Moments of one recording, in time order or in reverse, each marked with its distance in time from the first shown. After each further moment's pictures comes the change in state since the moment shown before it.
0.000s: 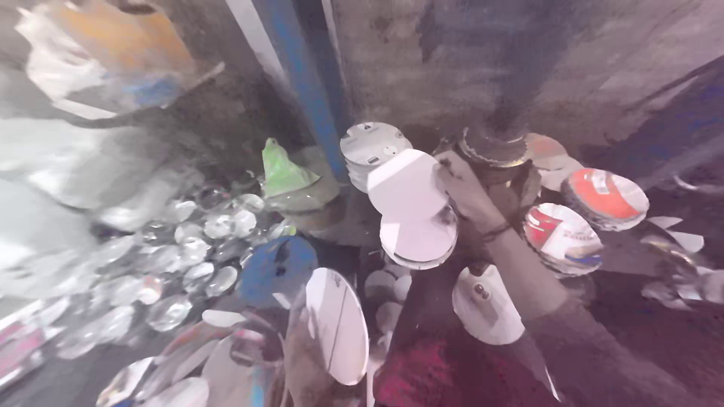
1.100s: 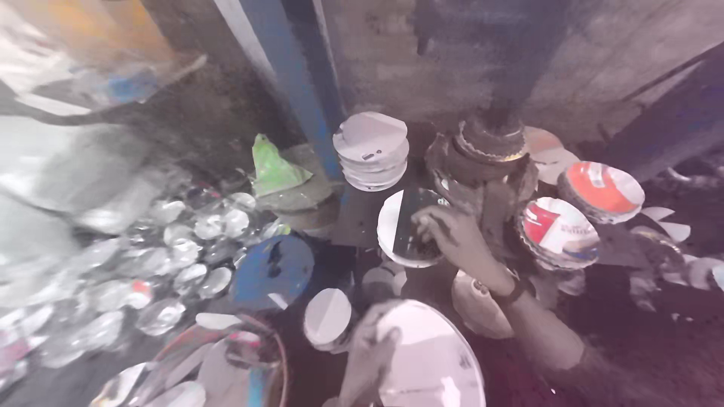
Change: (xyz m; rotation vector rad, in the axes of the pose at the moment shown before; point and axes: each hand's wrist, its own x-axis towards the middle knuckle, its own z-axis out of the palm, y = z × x) left_hand -0.041 -0.005 0.043 -0.129 -0.583 -0.253; right_hand -0.091 -0.009 0.025 -0.352 -0.145 -0.254
